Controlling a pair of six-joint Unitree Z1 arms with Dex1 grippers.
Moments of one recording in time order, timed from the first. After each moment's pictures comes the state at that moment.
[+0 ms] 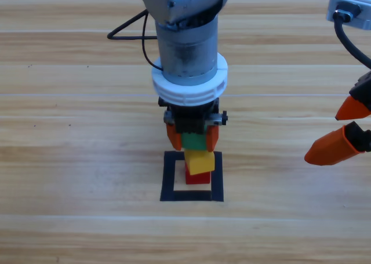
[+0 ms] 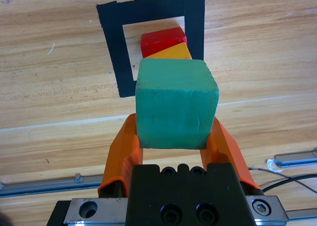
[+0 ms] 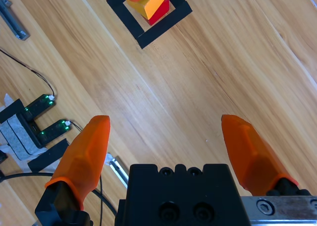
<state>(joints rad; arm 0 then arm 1) -0.88 2.29 -2.18 1.40 -0.02 -0.86 0.81 1.52 -1.14 0.67 0.17 -0.08</state>
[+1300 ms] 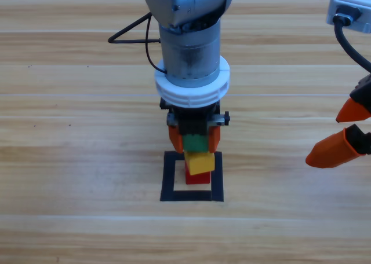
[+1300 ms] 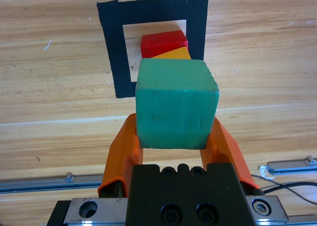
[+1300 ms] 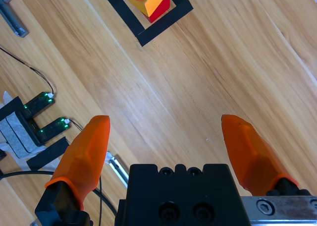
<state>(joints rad) -0.88 2.31 -2.19 1.40 -0.02 -0.91 0.81 1.52 -1.13 0.67 0.17 -0.08</state>
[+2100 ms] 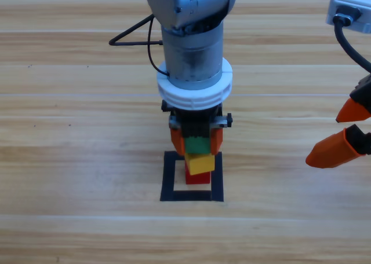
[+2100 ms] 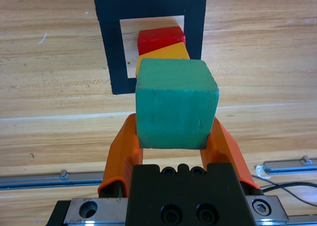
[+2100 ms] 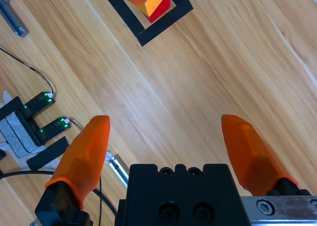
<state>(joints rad) -0.89 2.31 -2.19 1.40 -0.02 -0.94 0.81 1.52 -1.13 0.67 0.17 -0.08</state>
